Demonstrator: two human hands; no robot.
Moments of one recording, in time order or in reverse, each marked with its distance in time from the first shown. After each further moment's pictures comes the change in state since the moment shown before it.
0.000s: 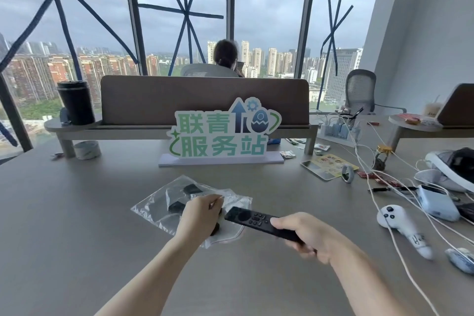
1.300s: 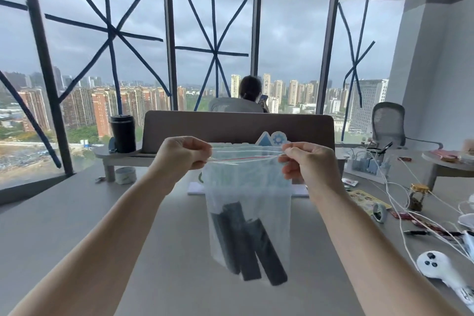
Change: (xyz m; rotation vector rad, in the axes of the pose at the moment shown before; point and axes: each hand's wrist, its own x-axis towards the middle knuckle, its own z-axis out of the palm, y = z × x) left_hand 0.030 0.082 -0.196 -0.561 0.176 0.010; right_hand -0.037 -0.167 0.015 0.481 0.506 -0.749
